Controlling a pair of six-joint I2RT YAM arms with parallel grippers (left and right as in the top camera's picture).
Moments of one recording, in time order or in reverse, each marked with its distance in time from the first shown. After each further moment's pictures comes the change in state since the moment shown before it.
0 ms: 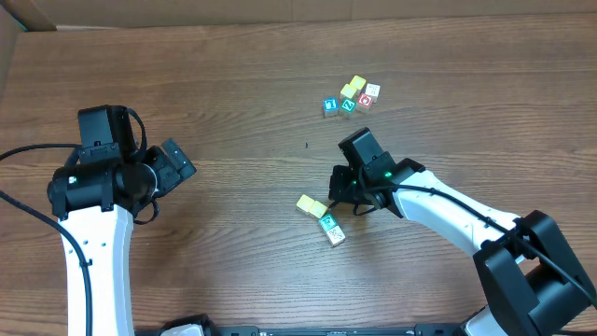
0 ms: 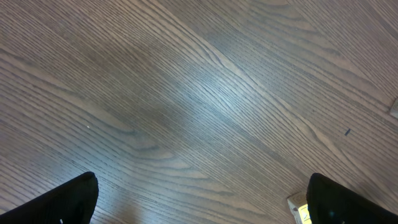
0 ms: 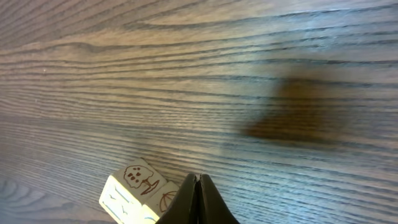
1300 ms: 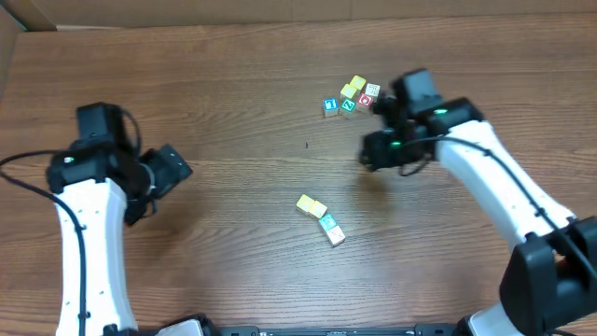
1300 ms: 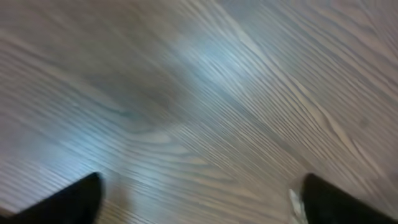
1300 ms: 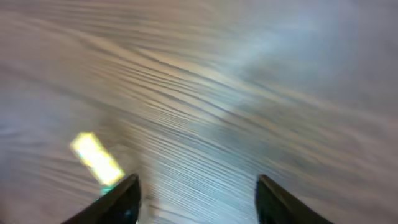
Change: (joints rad) left arm 0.110 0.131 -0.013 -0.022 0.085 0.002; right arm -0.208 0.000 0.386 -0.523 -0.074 -0.623
